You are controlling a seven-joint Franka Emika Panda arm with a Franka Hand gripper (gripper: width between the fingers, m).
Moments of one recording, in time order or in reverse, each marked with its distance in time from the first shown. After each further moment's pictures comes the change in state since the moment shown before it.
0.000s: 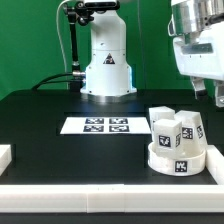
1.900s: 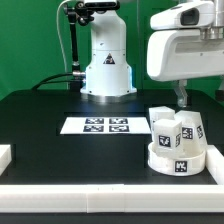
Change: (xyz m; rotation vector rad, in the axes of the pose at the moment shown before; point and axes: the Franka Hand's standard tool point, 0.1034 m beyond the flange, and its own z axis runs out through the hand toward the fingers) arm 0.015 -0.007 -0.002 -0.159 0.029 -1.874
